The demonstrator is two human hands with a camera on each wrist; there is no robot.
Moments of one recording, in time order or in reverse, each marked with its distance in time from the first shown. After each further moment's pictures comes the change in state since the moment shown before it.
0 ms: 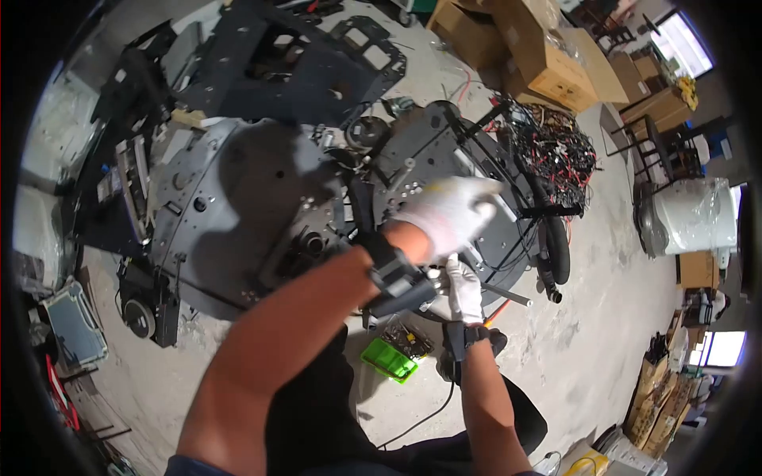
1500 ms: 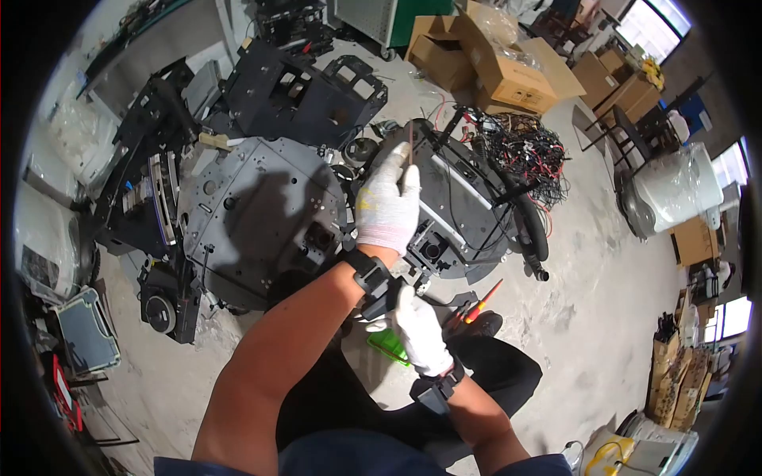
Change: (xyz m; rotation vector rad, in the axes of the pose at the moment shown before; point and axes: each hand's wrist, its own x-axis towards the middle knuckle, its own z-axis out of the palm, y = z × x) left_hand -0.096 0.087 -0.006 -0.073 0.655 -0.110; right_hand -0.265 -0.102 0.052 0.149 -0.280 -0.155
